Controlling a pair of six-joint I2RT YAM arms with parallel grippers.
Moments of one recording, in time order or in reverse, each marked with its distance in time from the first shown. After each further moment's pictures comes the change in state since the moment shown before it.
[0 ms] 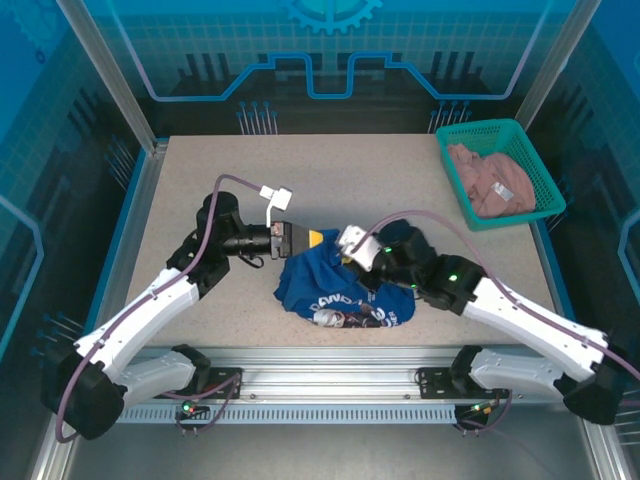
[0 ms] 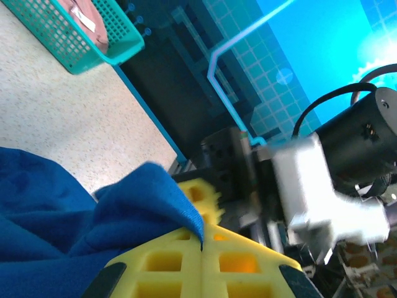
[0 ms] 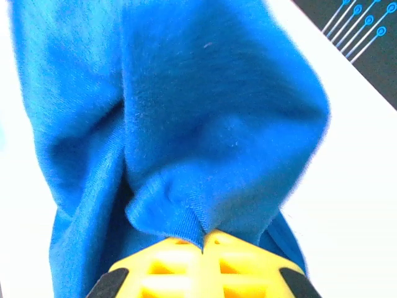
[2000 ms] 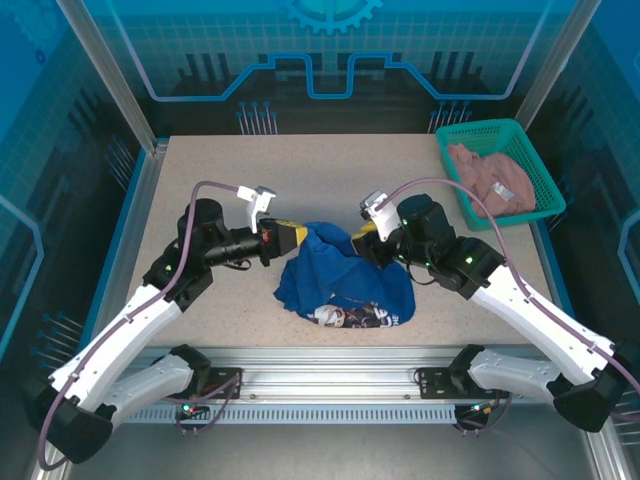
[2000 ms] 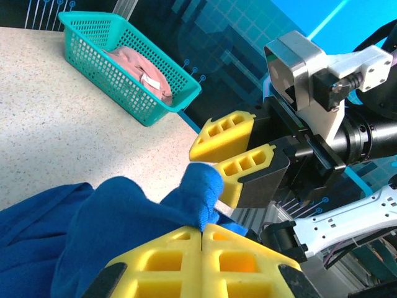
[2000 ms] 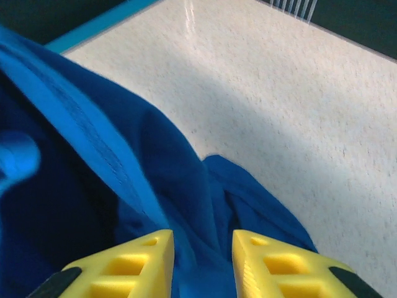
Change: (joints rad) left arm -0.024 -0.157 0.033 -0.220 -0.255 0.287; right arm -0.111 0.062 0.152 -0.137 0.001 0.256
